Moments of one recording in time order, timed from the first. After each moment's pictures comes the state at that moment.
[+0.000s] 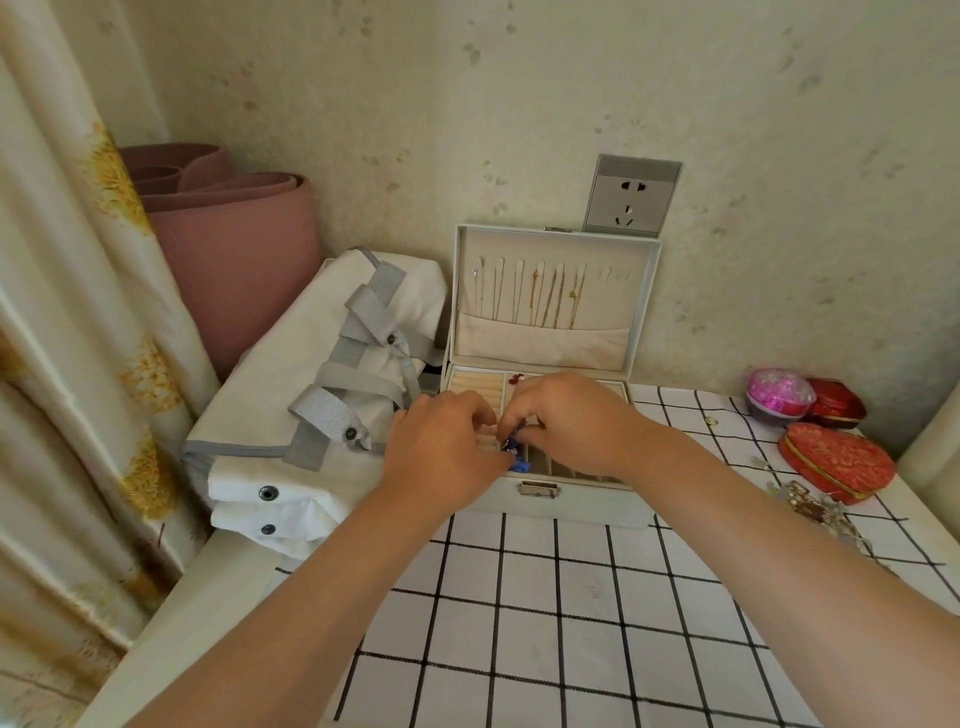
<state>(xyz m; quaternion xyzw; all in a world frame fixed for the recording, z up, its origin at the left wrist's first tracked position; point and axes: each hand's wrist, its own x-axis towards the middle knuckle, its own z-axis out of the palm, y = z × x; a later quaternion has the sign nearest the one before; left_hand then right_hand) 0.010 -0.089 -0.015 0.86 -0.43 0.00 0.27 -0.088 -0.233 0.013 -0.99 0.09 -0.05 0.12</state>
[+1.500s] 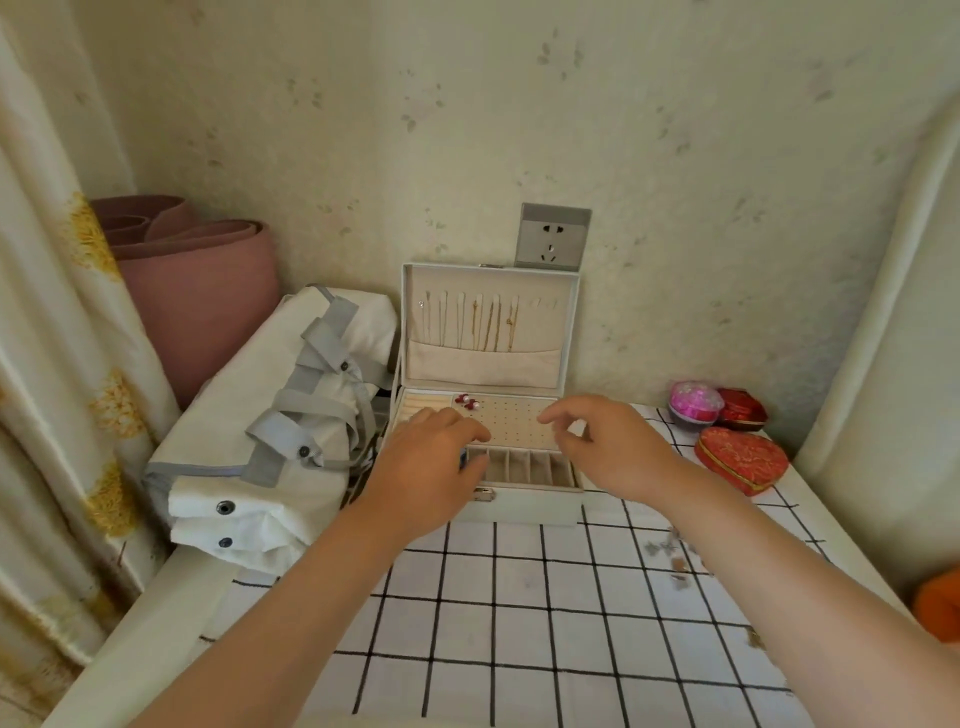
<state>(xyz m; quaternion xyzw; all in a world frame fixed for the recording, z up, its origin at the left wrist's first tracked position) -0.022 -0.096 -0.008 0.78 -0.58 0.06 0.24 -0.187 -0.265 0.009 -0.91 0.26 -0.19 0.26</state>
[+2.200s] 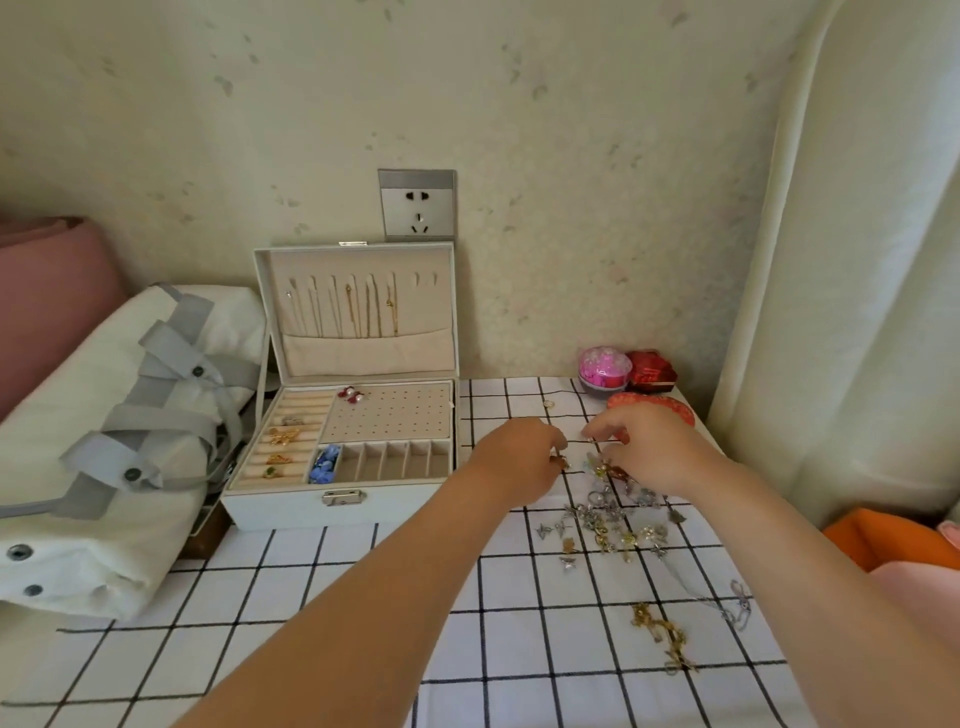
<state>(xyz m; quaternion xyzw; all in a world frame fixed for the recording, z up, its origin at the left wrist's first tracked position) -0.153 -0.275 -0.043 0.75 -0.64 -0.11 0.14 -0.315 -0.386 -0.038 -0.89 0.37 -0.12 0.23</state>
